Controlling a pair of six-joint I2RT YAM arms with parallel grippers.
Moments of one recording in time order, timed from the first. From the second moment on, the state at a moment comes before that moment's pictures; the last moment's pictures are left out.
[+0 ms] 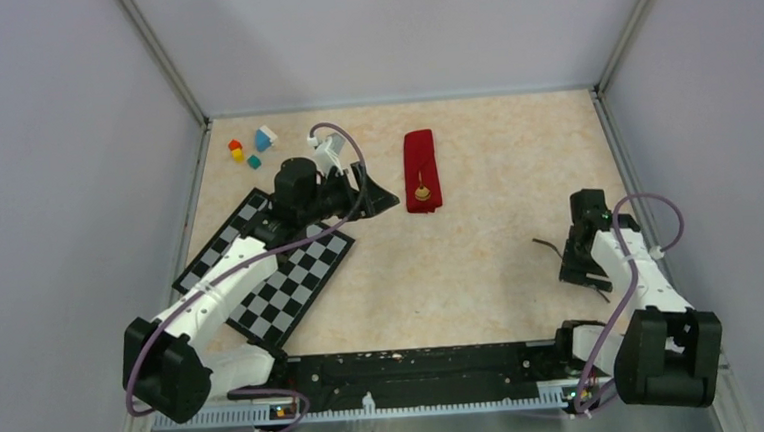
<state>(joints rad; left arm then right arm) -0.50 1.20 0.93 -0.08 0.43 -0.69 -0.10 1.10 0.68 -0.95 0.35 1.83</state>
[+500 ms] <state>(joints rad) -0.50 1.13 0.93 -0.12 0.38 -0.65 -0.13 1.46 0.78 -0.80 0.36 1.78</state>
